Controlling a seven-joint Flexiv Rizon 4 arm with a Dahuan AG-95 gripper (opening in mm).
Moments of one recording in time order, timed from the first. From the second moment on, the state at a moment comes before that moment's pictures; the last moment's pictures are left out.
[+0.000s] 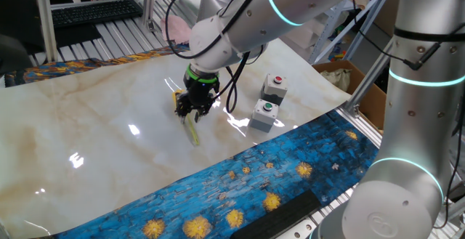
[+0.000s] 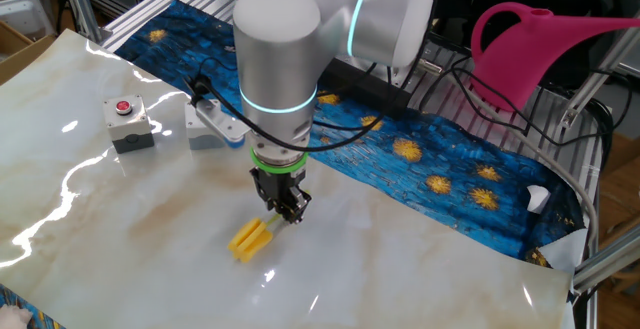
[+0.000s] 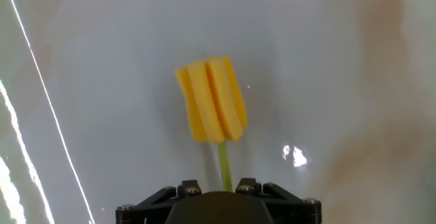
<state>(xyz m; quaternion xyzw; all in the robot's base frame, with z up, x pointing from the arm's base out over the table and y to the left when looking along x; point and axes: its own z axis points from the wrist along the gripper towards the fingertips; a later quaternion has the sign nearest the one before) 0.548 0.030 0.011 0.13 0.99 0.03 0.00</state>
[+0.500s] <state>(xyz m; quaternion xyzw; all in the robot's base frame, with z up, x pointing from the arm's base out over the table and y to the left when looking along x) 0.547 0.024 0.007 0.09 0.99 0.04 0.02</state>
